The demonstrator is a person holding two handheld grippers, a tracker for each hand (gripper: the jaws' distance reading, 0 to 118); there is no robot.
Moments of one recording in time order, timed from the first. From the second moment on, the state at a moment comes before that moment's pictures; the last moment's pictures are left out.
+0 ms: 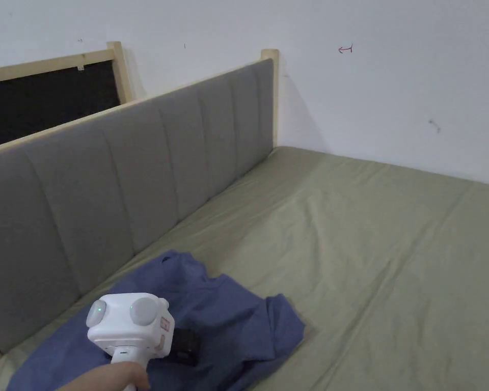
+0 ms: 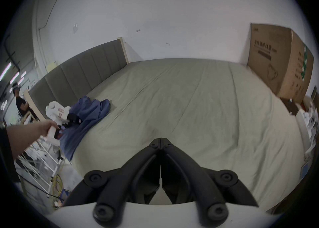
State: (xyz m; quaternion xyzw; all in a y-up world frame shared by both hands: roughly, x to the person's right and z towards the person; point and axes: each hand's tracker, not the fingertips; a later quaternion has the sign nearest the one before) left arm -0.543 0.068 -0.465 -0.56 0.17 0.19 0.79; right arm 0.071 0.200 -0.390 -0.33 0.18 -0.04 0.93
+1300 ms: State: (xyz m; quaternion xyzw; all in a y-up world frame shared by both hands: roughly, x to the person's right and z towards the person) left arm -0.172 0.515 -0.414 -0.18 -0.23 0.05 0.95; right arm 0.197 0.287 -0.295 -0.21 0.10 -0.11 0.97
